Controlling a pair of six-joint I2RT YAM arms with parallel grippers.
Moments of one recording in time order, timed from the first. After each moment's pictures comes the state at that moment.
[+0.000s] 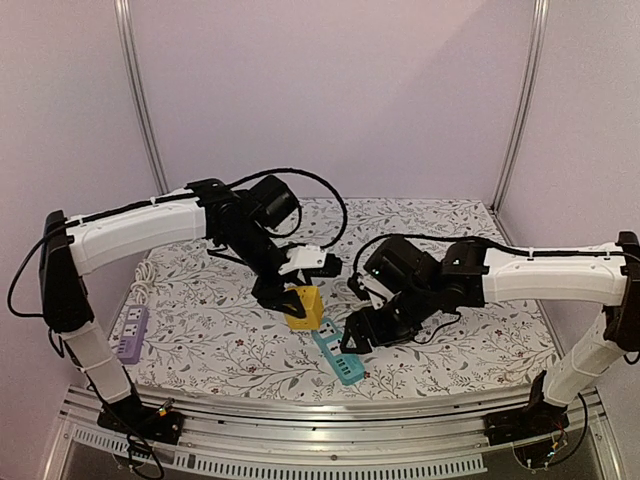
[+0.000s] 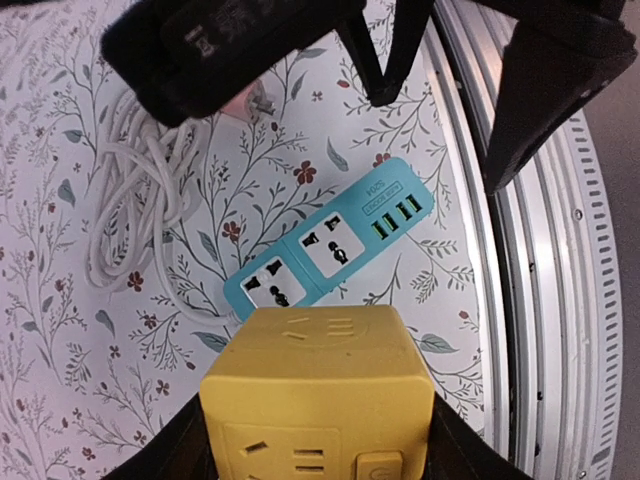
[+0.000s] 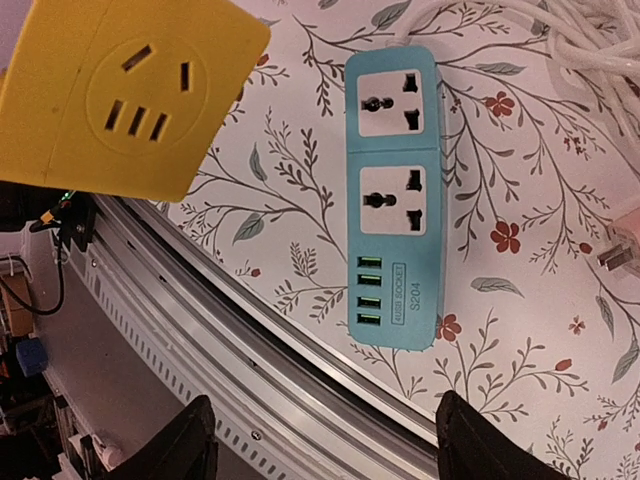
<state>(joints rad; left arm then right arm) -0.84 1.70 1.50 -0.96 0.40 0.76 1.09 1.57 1.20 -0.67 -0.17 0.72</state>
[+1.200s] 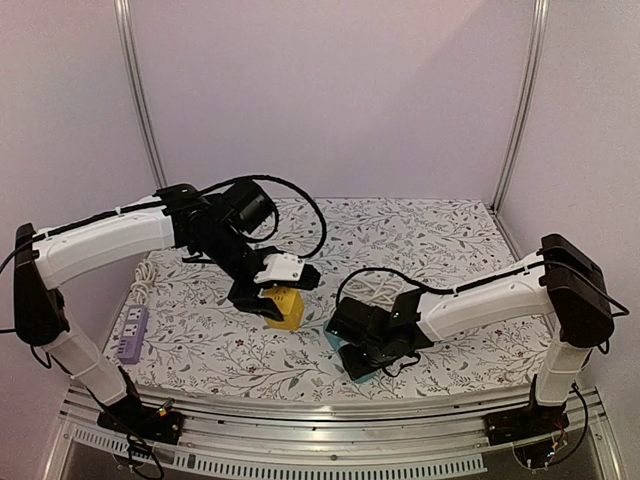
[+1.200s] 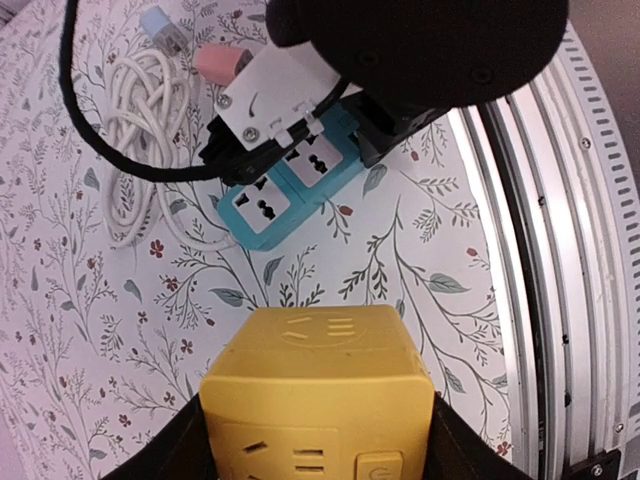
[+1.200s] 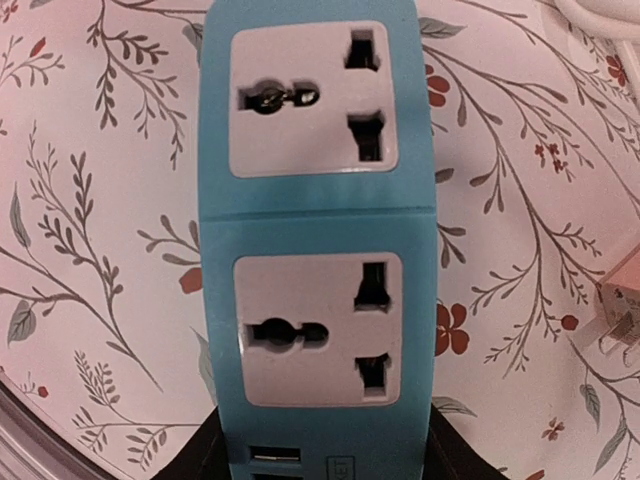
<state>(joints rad) -0.85 1.57 1.39 -0.96 0.31 0.92 1.21 1.87 1.15 -0.52 0.22 0.78</state>
